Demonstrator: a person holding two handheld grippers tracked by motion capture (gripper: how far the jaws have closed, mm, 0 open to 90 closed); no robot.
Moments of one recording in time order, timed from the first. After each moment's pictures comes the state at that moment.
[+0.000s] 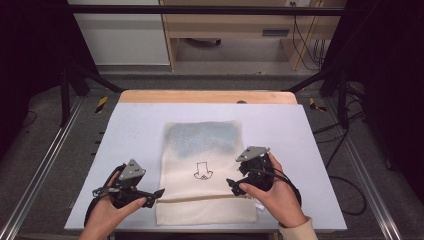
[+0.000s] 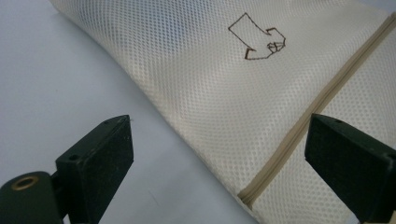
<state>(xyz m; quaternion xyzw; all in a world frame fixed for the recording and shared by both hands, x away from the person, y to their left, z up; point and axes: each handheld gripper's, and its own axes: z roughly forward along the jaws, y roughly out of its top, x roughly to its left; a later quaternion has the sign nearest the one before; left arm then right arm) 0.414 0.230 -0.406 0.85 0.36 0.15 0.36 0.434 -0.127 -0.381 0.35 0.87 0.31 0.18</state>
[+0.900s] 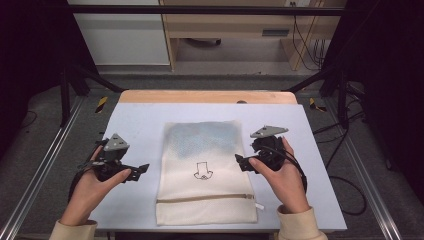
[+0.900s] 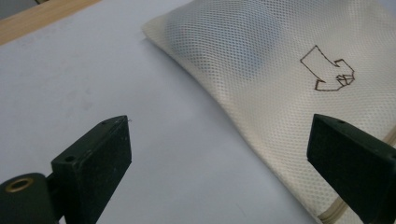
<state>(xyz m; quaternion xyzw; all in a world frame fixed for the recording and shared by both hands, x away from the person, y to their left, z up) 0.453 0.272 -0.368 0.83 0.40 0.20 0.33 0.464 -0.154 -0.356 0.43 0.81 0.35 0.21</state>
